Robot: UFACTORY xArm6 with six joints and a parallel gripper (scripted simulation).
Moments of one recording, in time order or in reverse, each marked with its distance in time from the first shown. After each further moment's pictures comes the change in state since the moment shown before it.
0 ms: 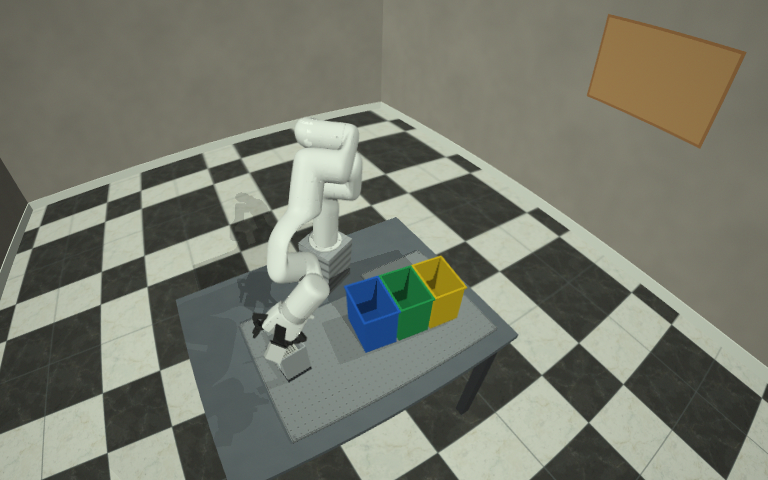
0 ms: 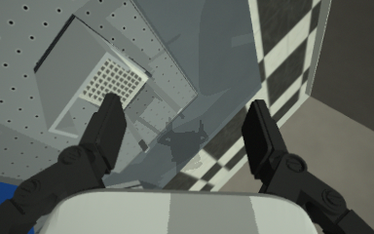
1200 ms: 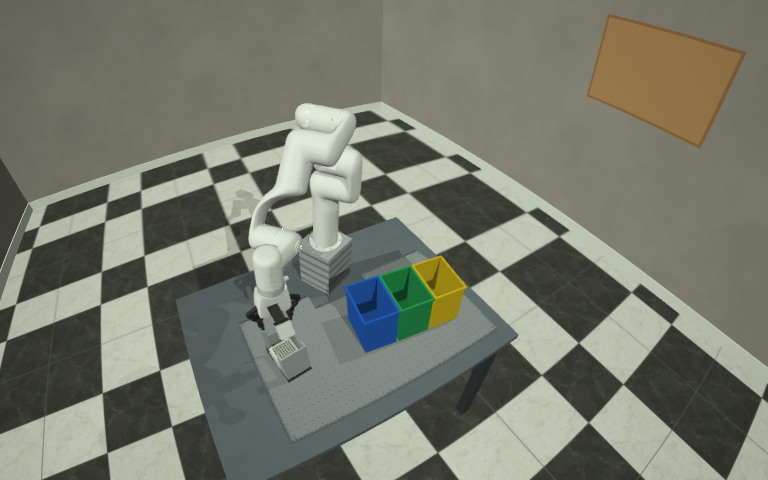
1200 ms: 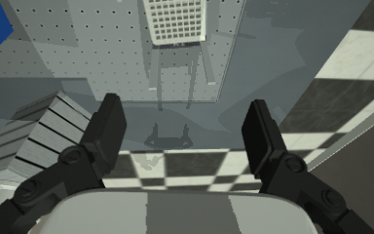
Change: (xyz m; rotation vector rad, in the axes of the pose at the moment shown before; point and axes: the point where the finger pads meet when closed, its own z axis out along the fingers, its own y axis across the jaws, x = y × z) arm -0.065 0.000 -0.013 0.528 0.059 -0.580
